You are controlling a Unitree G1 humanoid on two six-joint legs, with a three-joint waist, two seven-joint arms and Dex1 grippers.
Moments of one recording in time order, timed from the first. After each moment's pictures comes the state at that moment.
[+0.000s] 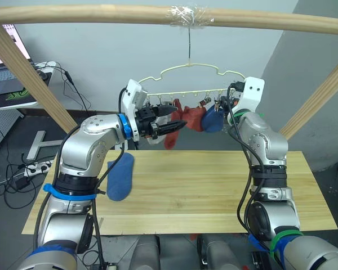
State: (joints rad) left arm -0.71 0.51 -0.03 -0.07 -0.49 0.64 -0.90; right arm -0.83 -0.07 -0.22 0.12 0.26 0.74 -0.10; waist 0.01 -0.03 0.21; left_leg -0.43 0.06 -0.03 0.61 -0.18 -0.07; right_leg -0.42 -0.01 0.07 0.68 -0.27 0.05
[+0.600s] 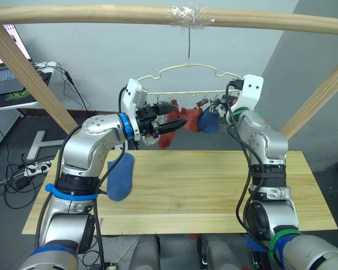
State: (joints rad) left arm -0.70 0.50 -0.03 -0.06 -0.47 0.62 -0.87; right arm -0.85 -0.06 -0.21 0.12 0.26 0.74 -0.10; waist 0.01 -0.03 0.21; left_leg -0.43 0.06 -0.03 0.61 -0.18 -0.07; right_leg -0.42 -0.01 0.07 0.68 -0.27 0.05
